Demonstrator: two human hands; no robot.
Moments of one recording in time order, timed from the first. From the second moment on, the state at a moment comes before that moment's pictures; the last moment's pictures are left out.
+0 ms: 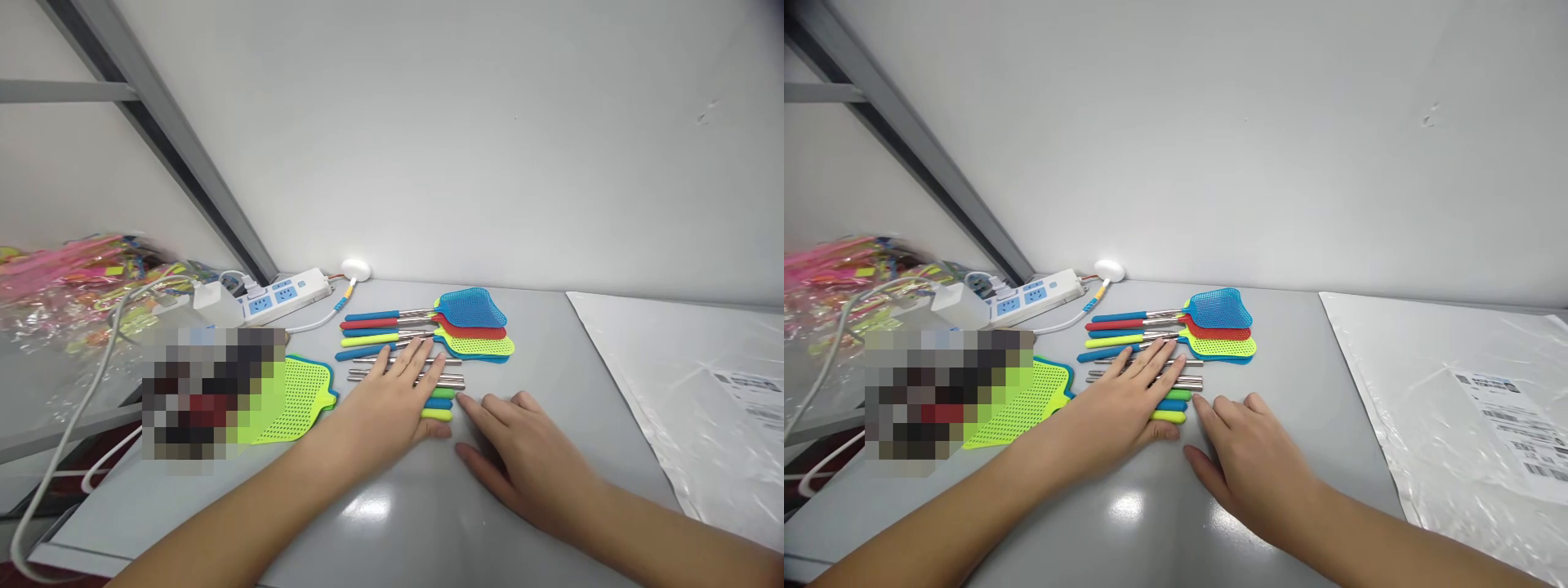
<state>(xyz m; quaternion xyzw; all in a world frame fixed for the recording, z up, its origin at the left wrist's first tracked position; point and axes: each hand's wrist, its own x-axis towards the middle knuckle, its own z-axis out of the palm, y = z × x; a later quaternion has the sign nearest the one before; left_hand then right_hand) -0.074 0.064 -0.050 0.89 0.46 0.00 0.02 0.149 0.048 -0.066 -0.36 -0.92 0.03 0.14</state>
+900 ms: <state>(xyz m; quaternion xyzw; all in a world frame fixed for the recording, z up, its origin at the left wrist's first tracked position) -0.069 0.065 -0.028 0.89 0.45 0.04 0.04 0.151 0.052 -0.056 -0.40 -0.88 0.17 0.16</state>
